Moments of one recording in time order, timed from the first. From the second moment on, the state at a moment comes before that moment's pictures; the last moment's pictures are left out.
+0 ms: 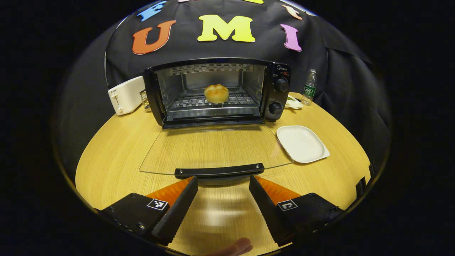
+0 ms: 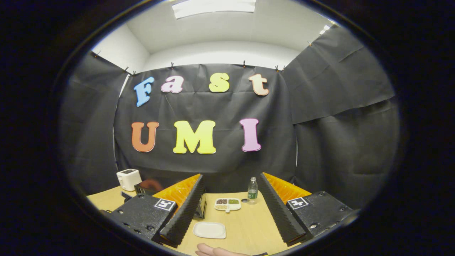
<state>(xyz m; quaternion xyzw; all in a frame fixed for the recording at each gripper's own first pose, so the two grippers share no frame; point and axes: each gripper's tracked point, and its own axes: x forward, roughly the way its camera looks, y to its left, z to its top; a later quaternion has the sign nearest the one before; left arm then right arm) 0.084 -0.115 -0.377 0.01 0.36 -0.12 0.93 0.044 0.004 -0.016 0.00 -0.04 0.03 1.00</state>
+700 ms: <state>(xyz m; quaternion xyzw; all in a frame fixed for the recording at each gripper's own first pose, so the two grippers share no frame) 0.085 -0.116 -0.381 0.00 0.37 -0.10 0.92 0.059 -0.001 -0.037 0.00 -0.03 0.04 1.00</state>
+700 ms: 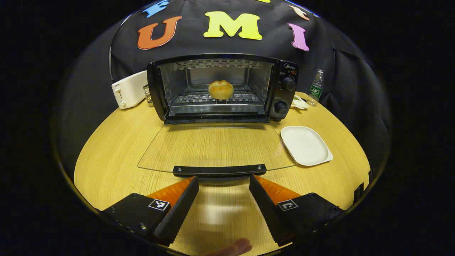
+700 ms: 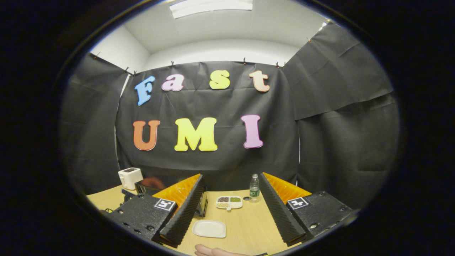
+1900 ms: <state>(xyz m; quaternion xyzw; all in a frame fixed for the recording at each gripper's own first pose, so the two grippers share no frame) 0.198 -0.085 -0.242 -0.03 0.20 -0.07 0.98 0.057 -0.006 -0.053 0.01 -0.01 0.03 1.00</state>
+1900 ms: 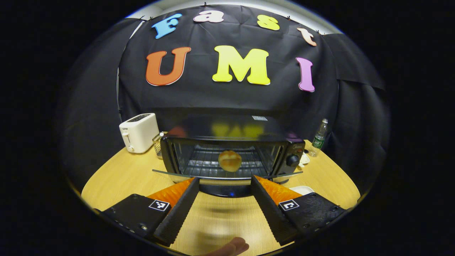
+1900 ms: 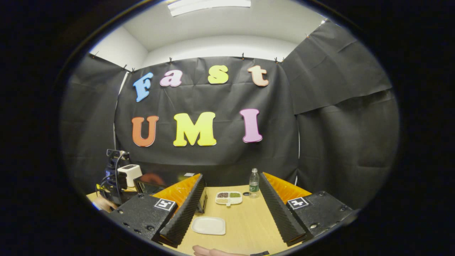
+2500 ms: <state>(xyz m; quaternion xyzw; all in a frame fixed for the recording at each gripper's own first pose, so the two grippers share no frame) 0.162 -0.055 -0.159 -0.07 0.12 -0.05 0.99 0.022 -0.007 -0.044 0.00 -0.02 0.02 1.00</state>
